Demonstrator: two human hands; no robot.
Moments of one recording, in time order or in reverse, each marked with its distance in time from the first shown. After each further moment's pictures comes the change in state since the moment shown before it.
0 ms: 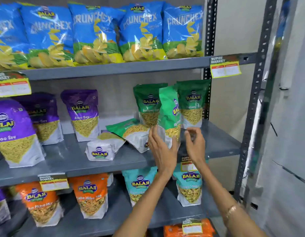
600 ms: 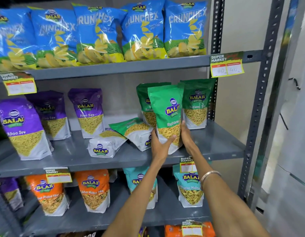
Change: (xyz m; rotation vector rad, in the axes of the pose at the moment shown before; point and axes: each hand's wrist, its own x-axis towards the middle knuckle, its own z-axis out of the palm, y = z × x) left_hand 0.031 -0.023 0.023 -0.368 -0.229 -0.400; right_hand 0.068 0.056 0.048 0.235 -0.439 0.368
